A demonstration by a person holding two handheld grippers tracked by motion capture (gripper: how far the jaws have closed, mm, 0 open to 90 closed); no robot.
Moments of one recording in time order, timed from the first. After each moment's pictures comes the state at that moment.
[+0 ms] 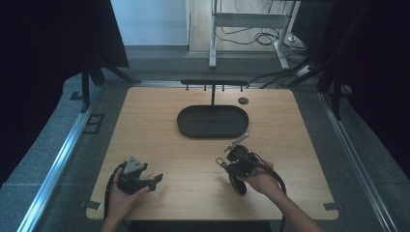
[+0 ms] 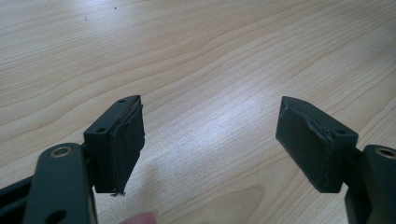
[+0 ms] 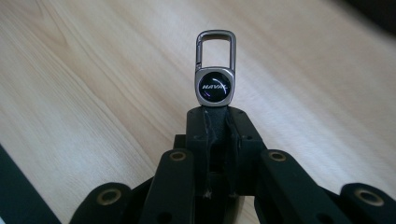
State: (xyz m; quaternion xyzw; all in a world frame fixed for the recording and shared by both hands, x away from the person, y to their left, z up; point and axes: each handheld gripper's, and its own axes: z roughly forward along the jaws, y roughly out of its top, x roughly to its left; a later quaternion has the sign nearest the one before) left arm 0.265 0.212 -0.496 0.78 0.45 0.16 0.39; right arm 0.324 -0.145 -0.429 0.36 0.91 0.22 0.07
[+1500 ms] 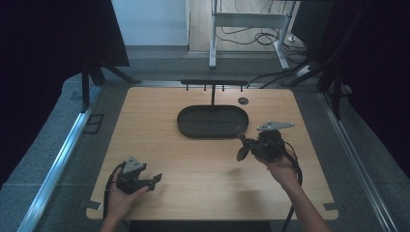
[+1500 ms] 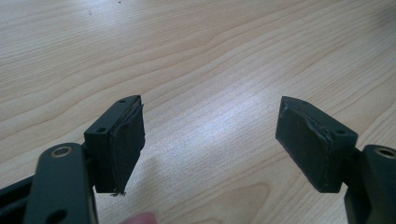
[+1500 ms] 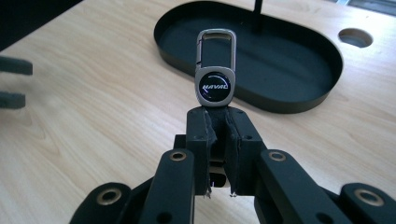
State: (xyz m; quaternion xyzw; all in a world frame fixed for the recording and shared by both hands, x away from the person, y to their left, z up) left arm 0.266 0.215 -0.498 0.78 0.46 0.16 0.39; right arm 0.335 -0.211 -0.380 0.42 0.81 0.39 0.15
